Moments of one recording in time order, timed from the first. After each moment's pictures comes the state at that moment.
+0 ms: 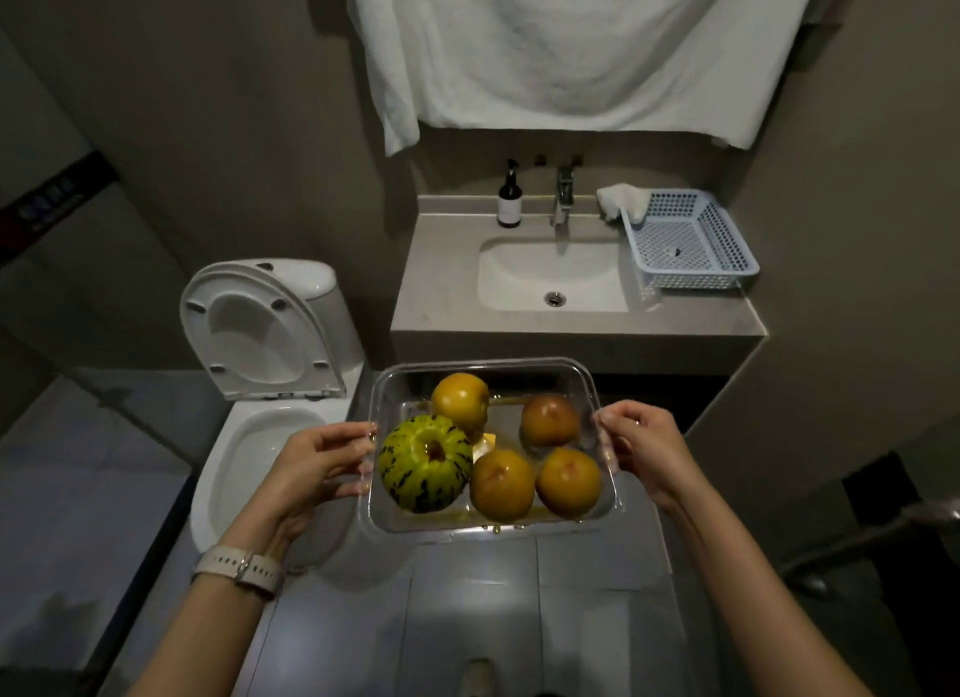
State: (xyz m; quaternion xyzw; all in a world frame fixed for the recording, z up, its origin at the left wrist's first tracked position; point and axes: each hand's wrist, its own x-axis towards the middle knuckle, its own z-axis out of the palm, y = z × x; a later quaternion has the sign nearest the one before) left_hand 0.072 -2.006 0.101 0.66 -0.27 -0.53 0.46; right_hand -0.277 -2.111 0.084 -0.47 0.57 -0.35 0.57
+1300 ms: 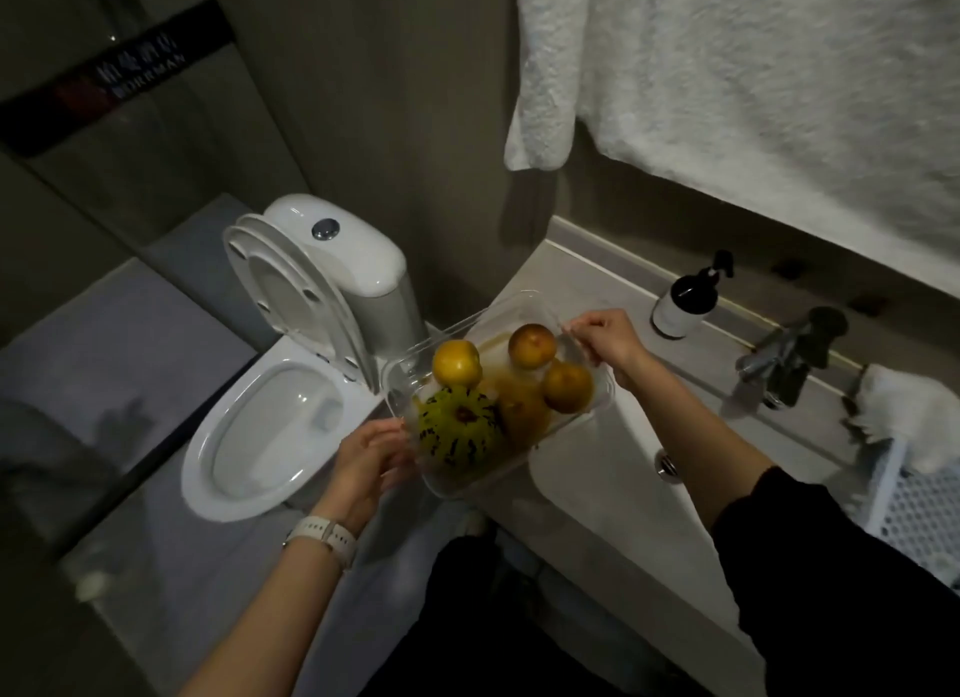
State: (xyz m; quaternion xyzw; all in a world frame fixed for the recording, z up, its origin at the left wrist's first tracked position) left_hand 0.106 -2.392 -0.010 0.67 0.11 -0.41 0.61; right_hand 0.004 -2.704 -0.003 -0.67 0.45 -0.07 0.58
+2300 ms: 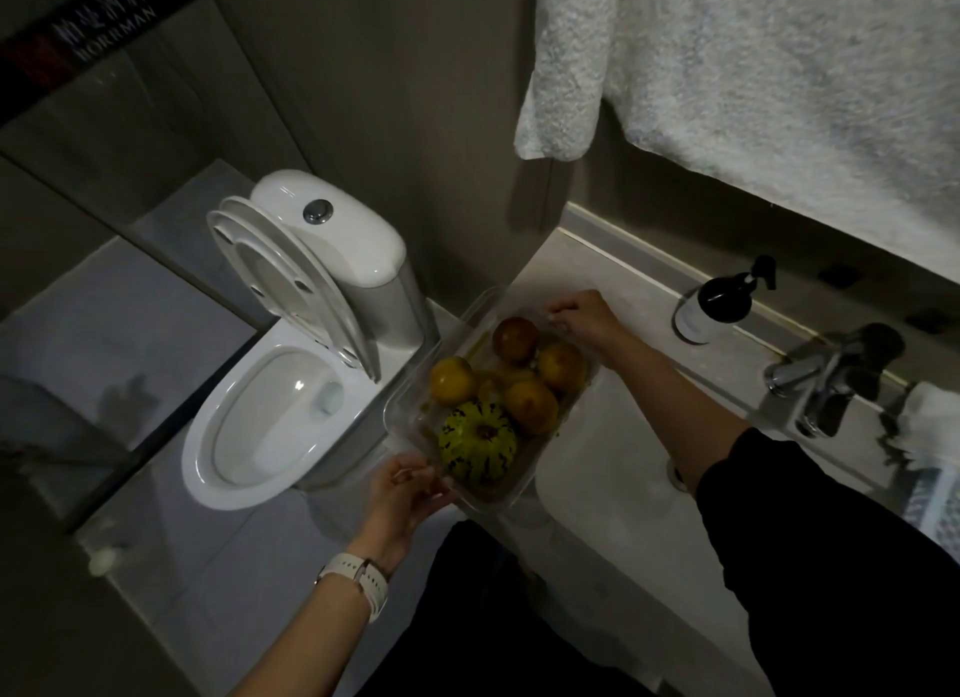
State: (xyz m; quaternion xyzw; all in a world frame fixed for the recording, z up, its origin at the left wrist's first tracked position) left_hand 0.084 -2.409 -0.048 0.61 0.18 -0.43 0.64; right_hand 0.071 -2.733 -0.048 -0.73 0.40 0.00 0.56
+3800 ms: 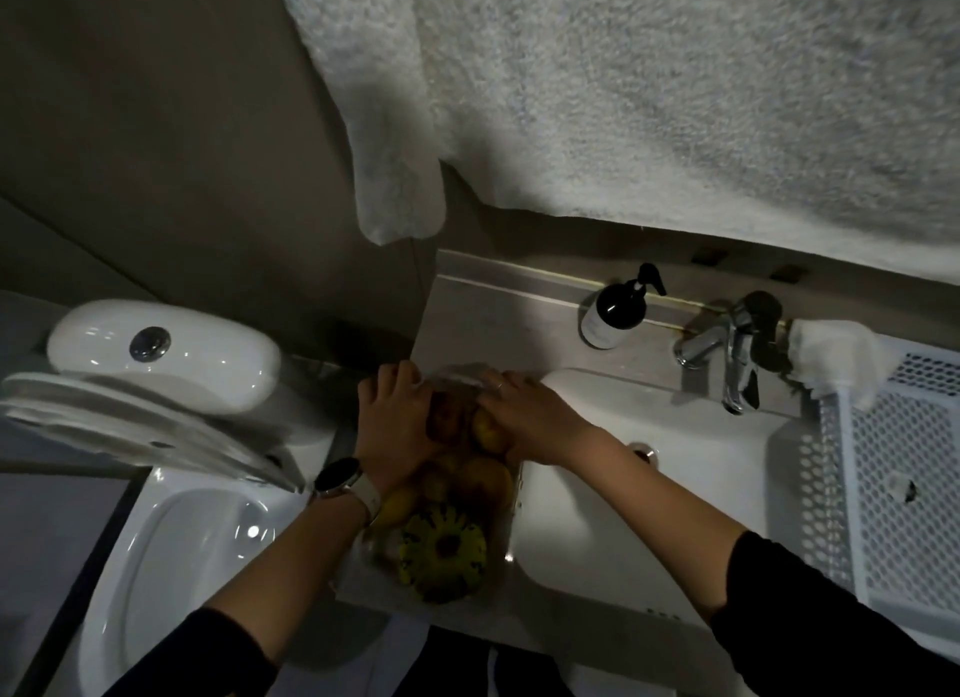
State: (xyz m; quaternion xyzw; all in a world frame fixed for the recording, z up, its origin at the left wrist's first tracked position) left_hand 0.195 -2.600 -0.048 0.78 -0.62 -0.08 0.02; right_hand 0.025 -2.710 -0.055 -0.95 0.21 0.14 0.16
